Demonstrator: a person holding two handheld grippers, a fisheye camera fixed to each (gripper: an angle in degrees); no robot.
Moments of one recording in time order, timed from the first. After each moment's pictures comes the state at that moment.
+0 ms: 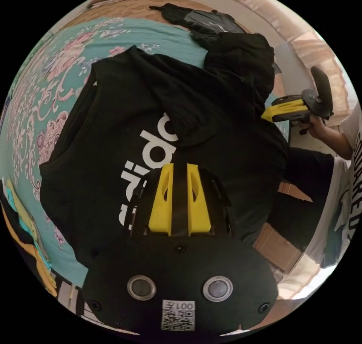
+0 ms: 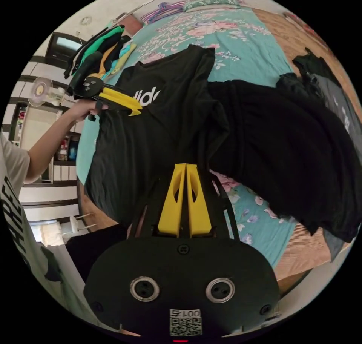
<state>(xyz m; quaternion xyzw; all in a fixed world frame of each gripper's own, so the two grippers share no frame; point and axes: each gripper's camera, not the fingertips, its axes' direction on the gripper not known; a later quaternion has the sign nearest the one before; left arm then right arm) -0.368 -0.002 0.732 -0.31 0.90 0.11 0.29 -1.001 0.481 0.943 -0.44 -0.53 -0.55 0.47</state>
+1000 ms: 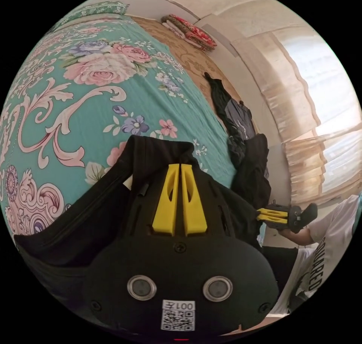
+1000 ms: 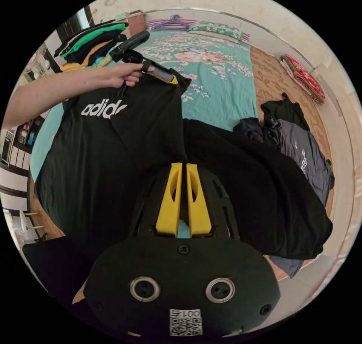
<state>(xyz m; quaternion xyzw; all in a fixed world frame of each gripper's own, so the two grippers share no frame) -0.262 0.108 0.730 -0.39 0.86 -0.21 0.23 -1.028 0.468 0.813 -0.26 -0.50 -0.62 0.54</state>
